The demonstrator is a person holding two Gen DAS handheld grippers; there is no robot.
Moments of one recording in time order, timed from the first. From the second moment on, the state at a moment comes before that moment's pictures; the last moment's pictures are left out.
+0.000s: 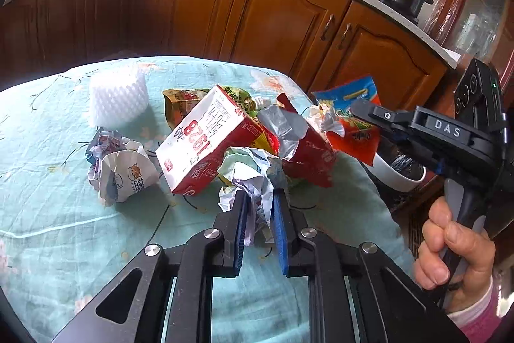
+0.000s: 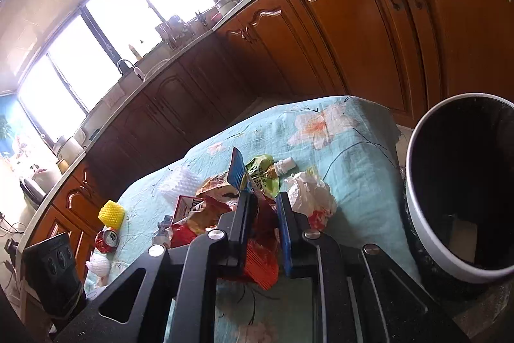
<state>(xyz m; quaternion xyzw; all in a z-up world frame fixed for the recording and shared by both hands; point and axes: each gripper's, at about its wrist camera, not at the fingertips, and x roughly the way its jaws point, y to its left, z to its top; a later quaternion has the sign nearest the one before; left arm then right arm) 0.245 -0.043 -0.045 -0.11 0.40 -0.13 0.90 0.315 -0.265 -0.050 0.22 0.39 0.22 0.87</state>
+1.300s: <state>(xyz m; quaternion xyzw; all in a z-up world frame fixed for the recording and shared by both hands) 0.281 -0.176 -0.018 -0.04 0.37 -0.29 0.88 0.240 -0.433 -0.060 0.26 0.36 0.07 0.89</state>
